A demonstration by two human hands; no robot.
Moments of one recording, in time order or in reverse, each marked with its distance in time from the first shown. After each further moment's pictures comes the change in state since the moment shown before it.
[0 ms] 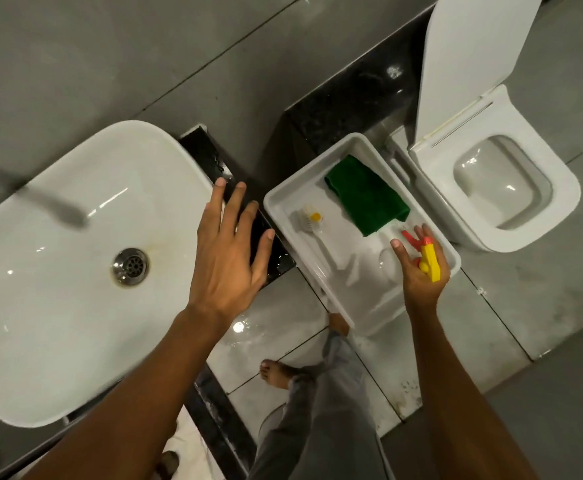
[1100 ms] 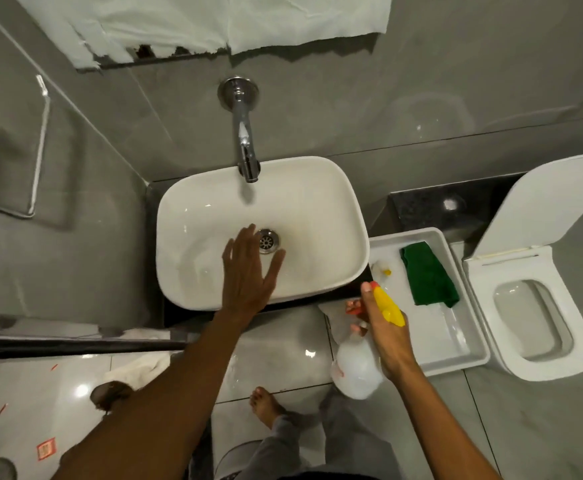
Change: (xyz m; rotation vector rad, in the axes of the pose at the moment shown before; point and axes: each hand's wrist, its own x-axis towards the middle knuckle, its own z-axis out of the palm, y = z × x) left_hand -0.140 -0.121 -0.064 -0.198 0.300 -0.489; right_hand -0.222 -0.191 0.073 -0.092 -0.668 0.165
